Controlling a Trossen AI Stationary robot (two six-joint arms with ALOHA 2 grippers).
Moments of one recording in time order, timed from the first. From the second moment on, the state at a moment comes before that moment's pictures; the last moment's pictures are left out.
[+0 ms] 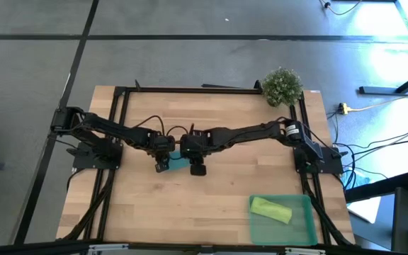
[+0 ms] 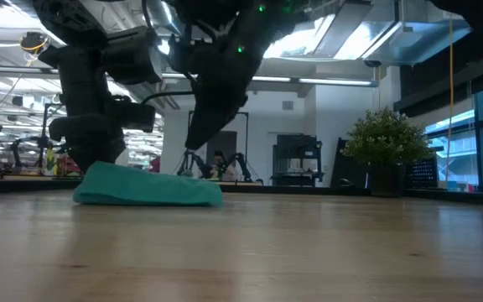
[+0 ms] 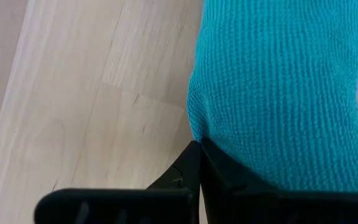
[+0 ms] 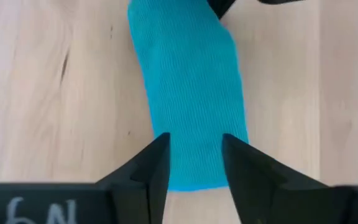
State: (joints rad) left arm 0.03 1.46 0.61 -0.45 -0.06 -0.29; right arm 0.05 2.19 1.82 -0.69 0.05 -0.03
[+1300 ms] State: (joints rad) left arm 0.03 1.46 0.61 -0.42 -0.07 -0.30; right arm 0.12 2.19 1.86 -0.84 0.09 -0.01
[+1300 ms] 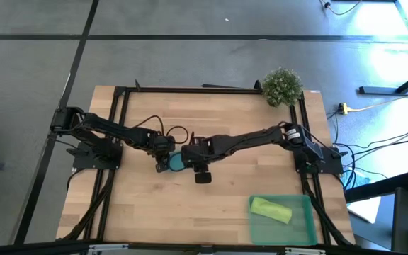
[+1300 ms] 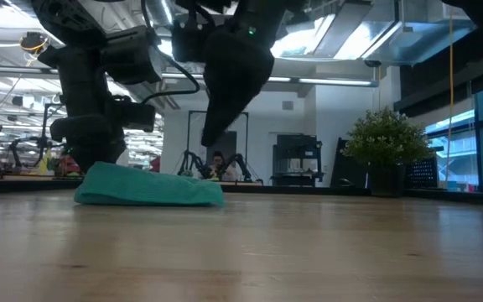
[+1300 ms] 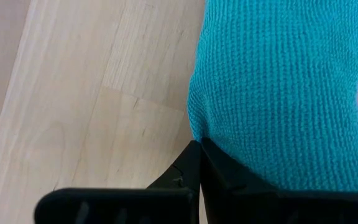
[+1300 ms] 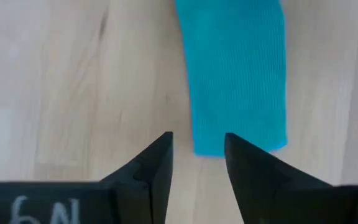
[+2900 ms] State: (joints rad) left arm 0.03 1.46 0.61 -0.39 -0.07 -0.30; right arm -0.04 2.31 1.66 -0.29 -0.17 -0.26
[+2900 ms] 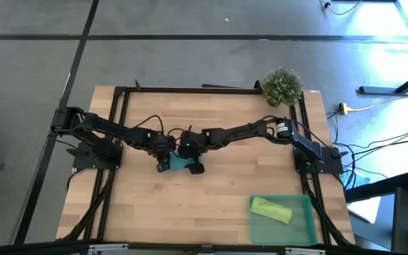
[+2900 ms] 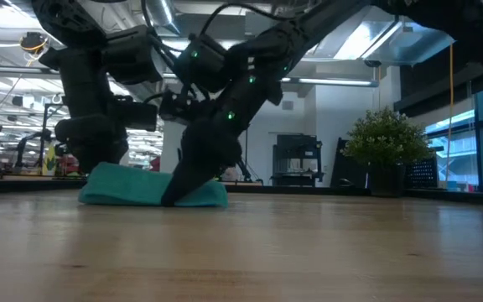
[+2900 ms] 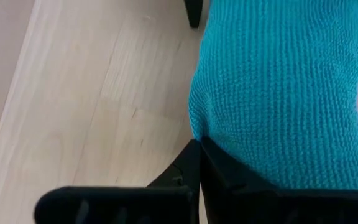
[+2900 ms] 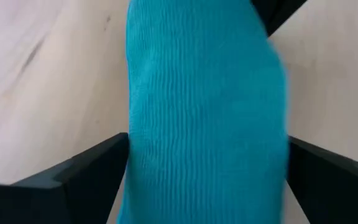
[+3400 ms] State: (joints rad) left arm 0.03 1.46 0.61 -0.38 -0.07 -0.30; right arm -0.04 2.32 1.66 -0.28 -0.16 -0.27
